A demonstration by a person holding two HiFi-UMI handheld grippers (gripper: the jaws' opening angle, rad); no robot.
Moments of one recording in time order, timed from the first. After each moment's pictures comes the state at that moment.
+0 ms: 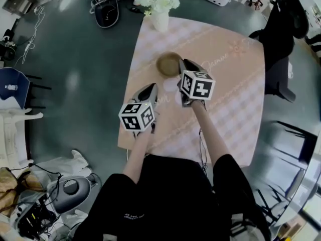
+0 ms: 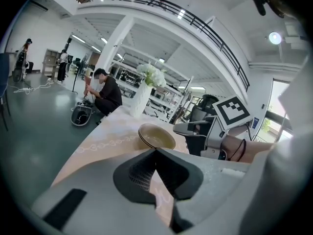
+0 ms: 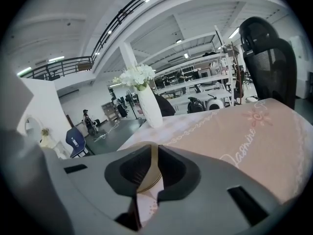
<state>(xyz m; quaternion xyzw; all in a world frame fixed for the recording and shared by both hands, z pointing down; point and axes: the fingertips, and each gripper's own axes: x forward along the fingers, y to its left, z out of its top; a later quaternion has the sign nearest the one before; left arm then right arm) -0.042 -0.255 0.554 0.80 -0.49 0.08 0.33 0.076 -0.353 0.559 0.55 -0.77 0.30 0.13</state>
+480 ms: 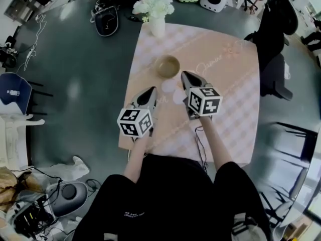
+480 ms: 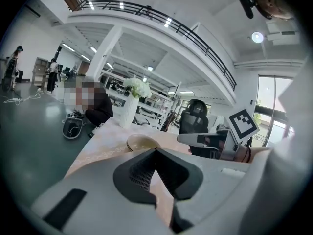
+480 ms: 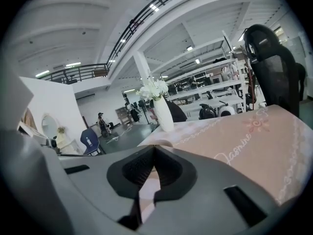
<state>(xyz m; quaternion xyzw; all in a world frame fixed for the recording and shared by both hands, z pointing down) -0.042 -0.244 0.520 0.84 -0.47 0.06 0.27 0.076 -0.302 0.527 0.49 -0.82 0.27 0.10</state>
